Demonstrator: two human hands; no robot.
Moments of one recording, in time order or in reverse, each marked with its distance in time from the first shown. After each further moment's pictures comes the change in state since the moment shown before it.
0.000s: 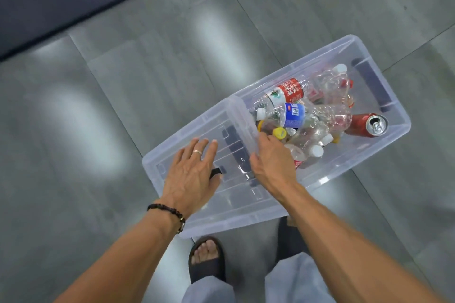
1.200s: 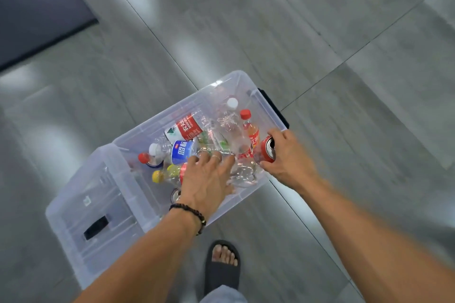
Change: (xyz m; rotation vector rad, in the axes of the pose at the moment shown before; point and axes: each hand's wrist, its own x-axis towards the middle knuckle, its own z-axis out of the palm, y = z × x) left_hand 0.133 0.267 -0.002 0.216 -0.056 0.125; right_hand 0.038 0.261 -0.158 0.068 -0.075 0.097
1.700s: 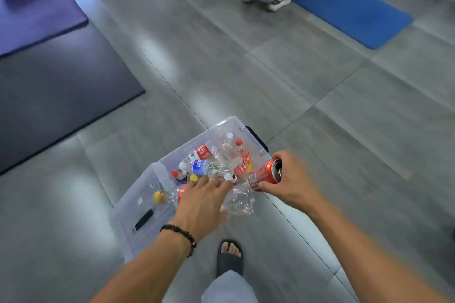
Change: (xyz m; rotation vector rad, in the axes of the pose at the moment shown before) left_hand -0.195 0.068 -0.187 -0.006 0.088 0.048; right_hand -0.228 -0.038 -0.159 0.328 0.103 -0.079
